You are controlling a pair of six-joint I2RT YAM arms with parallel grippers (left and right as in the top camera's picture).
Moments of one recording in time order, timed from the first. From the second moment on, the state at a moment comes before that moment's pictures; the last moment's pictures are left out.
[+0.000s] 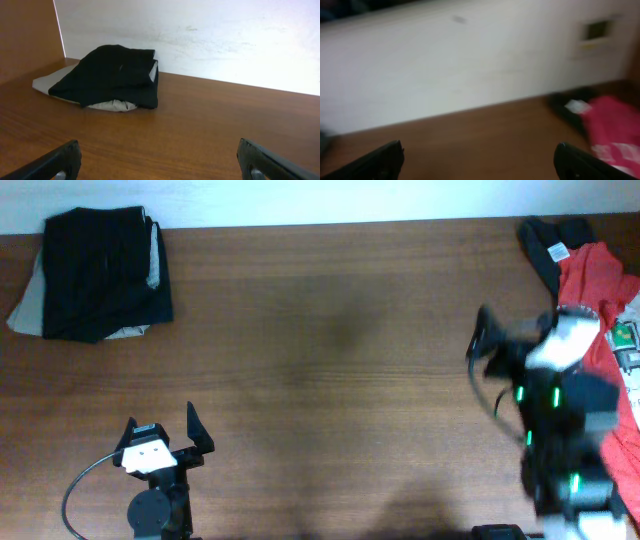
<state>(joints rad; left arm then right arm) 0.05 0.01 0.02 -0.07 -0.17 -0.10 -0.02 0.87 0.88 -0.21 0.07 0.18</state>
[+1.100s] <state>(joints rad) 0.05 0.01 0.01 -0.07 -0.17 -0.10 -0.62 2.14 1.63 -0.42 0.11 -0.22</state>
